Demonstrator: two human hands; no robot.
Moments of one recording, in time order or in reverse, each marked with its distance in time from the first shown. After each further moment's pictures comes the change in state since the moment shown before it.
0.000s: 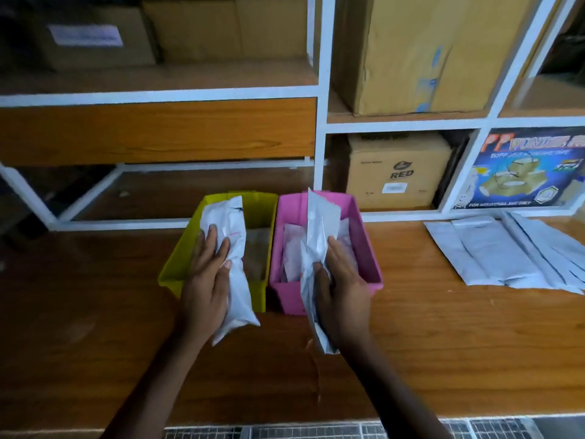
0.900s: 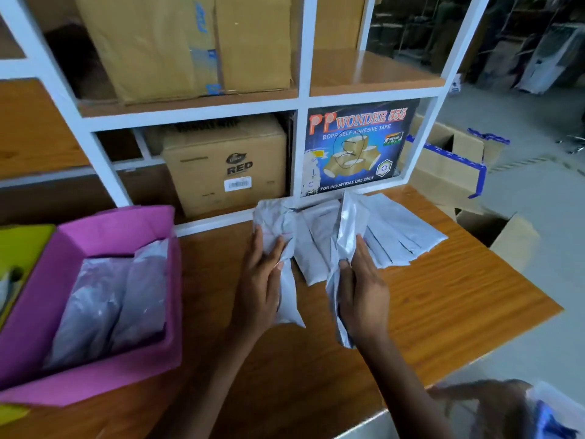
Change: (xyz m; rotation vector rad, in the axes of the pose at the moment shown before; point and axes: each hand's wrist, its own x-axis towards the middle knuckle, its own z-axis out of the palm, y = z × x) left_hand 0.031 0.200 0.398 -0.311 -0.308 0.174; right_hand 0.032 0.264 -0.259 -0.352 0.267 0.206
